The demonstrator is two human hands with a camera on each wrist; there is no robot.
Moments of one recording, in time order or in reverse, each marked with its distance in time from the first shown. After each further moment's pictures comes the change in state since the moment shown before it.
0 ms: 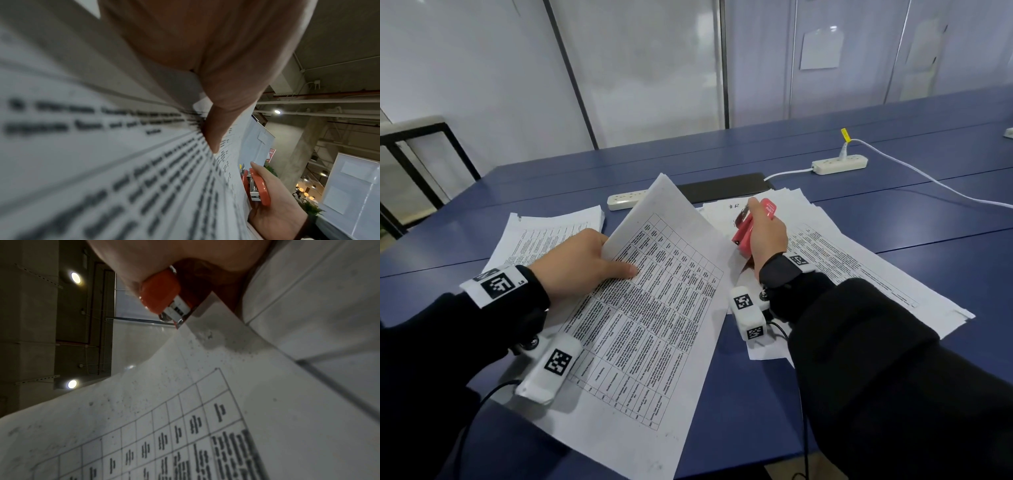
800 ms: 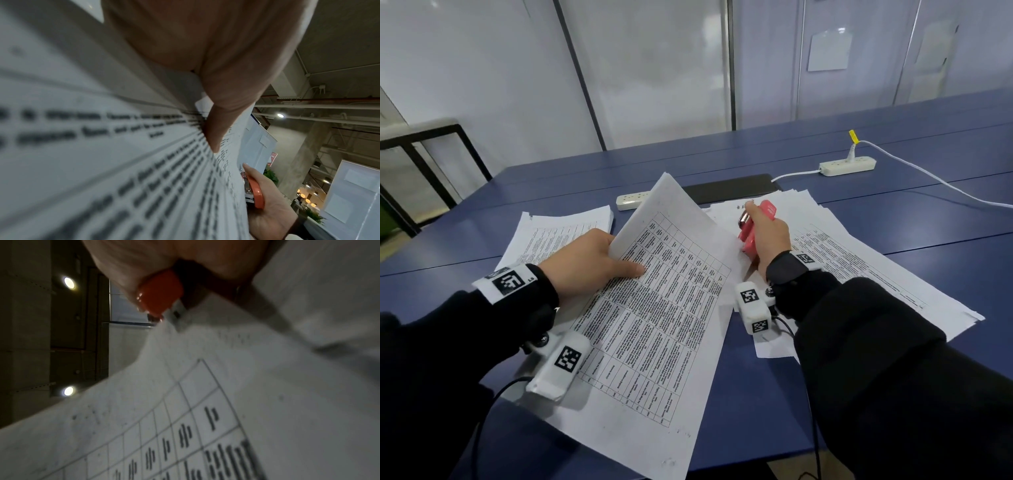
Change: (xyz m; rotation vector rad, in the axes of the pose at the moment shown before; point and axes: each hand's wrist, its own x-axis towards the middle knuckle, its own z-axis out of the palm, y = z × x) left_hand -0.004 -0.006 -0.001 -0.084 -0.016 0.000; right_hand -0.002 -0.003 0.000 0.025 -0.083 0.085
